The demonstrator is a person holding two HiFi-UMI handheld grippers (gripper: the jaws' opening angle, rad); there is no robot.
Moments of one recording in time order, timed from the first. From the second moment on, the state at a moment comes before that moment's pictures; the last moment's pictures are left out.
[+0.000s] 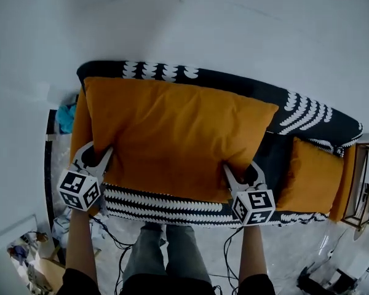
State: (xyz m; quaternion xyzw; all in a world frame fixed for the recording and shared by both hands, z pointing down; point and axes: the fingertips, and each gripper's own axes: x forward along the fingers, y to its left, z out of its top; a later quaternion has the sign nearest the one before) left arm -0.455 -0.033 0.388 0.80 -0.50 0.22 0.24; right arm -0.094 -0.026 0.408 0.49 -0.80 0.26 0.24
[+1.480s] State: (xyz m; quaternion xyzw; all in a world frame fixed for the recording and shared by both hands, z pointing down) left arm -0.468 -0.095 0.504 0.76 -0.53 0.24 0.30; right arm -0.092 -0.115 0.527 0.47 -0.79 0.26 0.28
